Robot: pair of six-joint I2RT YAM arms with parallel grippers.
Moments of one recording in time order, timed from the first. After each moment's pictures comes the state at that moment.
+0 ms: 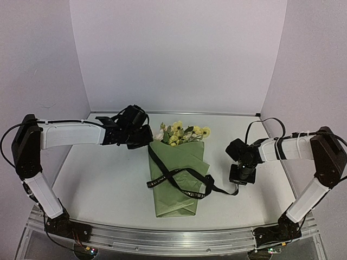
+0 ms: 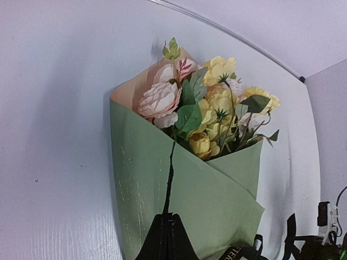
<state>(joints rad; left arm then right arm) -0.80 1.69 1.23 -0.29 -0.24 -0.88 0.60 1.61 0.85 -0.66 0.21 0.86</state>
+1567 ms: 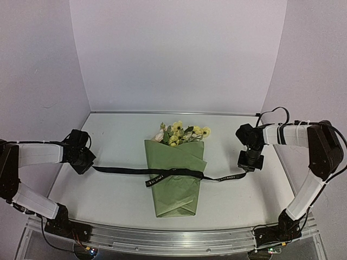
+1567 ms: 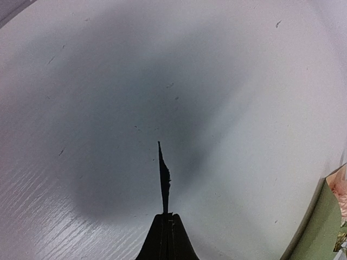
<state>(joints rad) -0.23 1.33 0.62 -0.30 -0.18 -1.06 0.38 1.70 1.05 -0.81 0.22 0.76</state>
